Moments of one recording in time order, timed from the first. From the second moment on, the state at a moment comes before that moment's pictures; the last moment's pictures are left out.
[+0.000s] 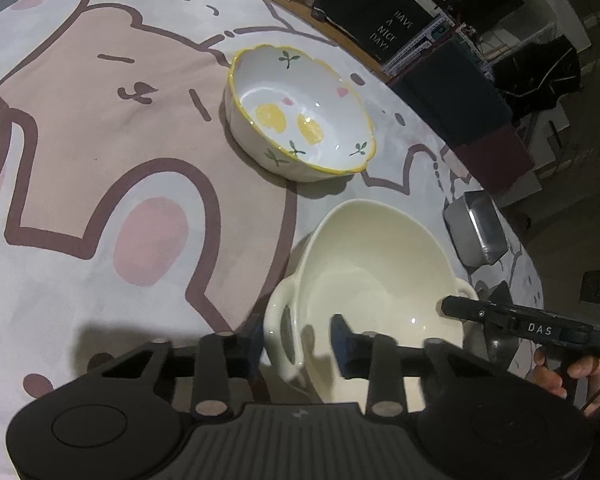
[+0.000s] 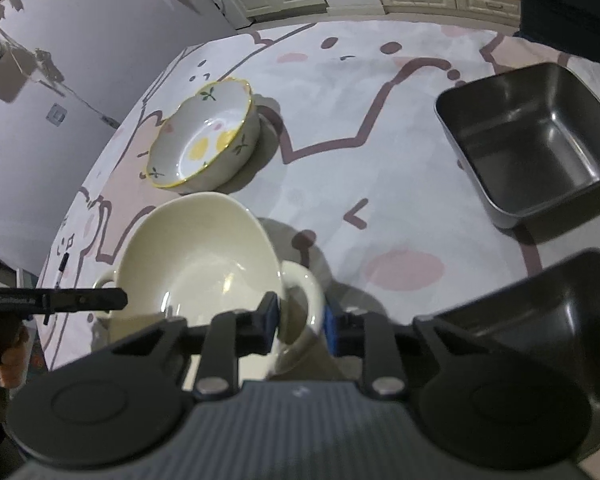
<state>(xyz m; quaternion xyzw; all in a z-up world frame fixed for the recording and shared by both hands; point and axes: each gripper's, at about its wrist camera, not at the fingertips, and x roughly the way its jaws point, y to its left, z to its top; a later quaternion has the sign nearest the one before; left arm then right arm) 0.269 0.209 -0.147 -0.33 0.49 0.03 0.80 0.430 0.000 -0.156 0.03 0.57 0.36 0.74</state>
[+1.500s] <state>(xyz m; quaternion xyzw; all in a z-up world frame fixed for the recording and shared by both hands) 0.243 0.101 -0.055 -0.26 0.40 -0.08 0.88 0.315 -0.126 -0.057 0.11 0.46 0.28 0.84</state>
